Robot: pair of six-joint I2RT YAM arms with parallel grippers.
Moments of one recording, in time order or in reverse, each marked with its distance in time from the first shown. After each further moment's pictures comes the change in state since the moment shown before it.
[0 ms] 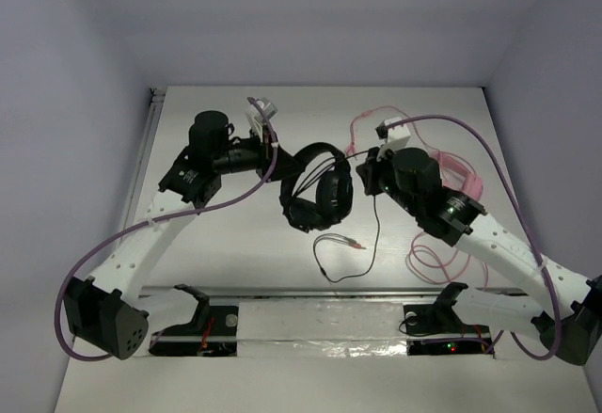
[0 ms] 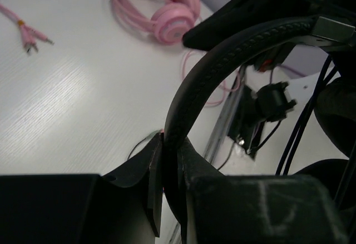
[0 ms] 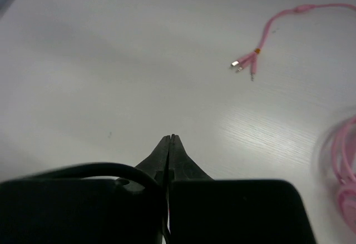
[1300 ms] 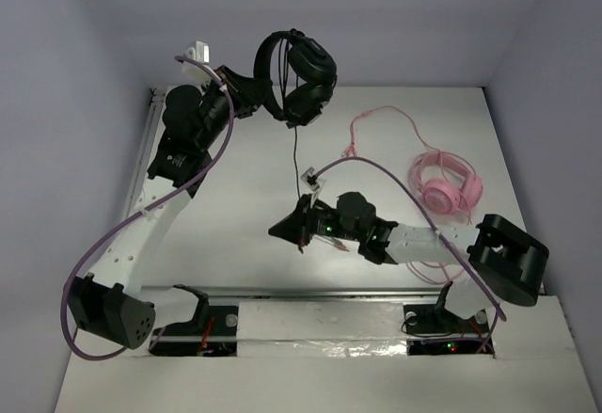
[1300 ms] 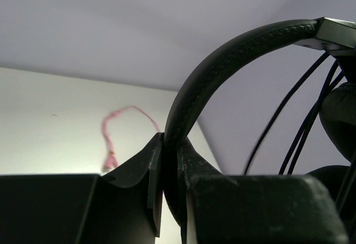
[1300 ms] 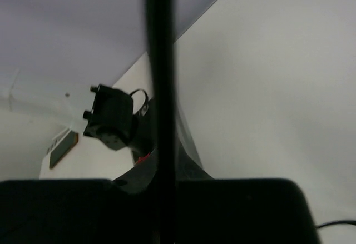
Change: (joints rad) left arm 0.095 0.064 0.173 0.329 -0.575 -0.477; right arm 0.252 0.446 -0.330 1.085 -0.598 0.436
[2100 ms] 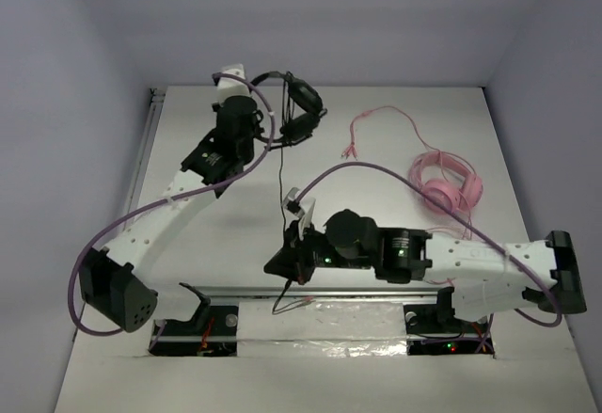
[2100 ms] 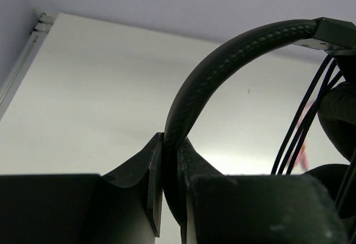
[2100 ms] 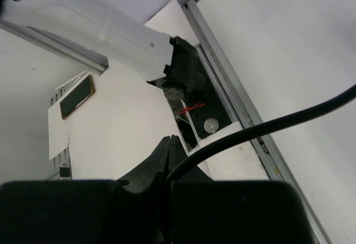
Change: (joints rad) left arm -0.190 0.089 0.014 -0.296 -0.819 0.439; right arm 0.372 -0.232 0.365 -0.820 0.275 -0.079
